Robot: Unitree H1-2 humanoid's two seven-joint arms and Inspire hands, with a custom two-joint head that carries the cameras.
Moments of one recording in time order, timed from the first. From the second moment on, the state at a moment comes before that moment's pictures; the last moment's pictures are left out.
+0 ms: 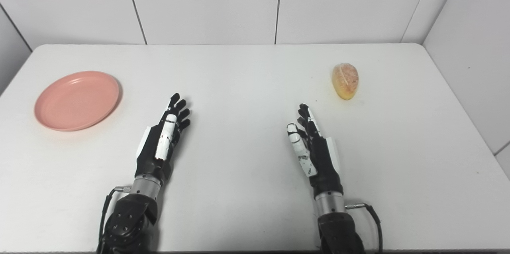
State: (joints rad) left arm -0.05 -0.05 -0.09 -0.06 0.02 0.10 -0.02; right arm 0.04 0.04 0.09 -0.13 -0.20 0.03 -0.04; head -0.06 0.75
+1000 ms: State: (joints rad) left arm -0.05 -0.05 -0.10 -0.04 0.03 0.09 -0.02; right arm 0.04 0.06 0.06 -0.12 -0.15 0.03 -0.04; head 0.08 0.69
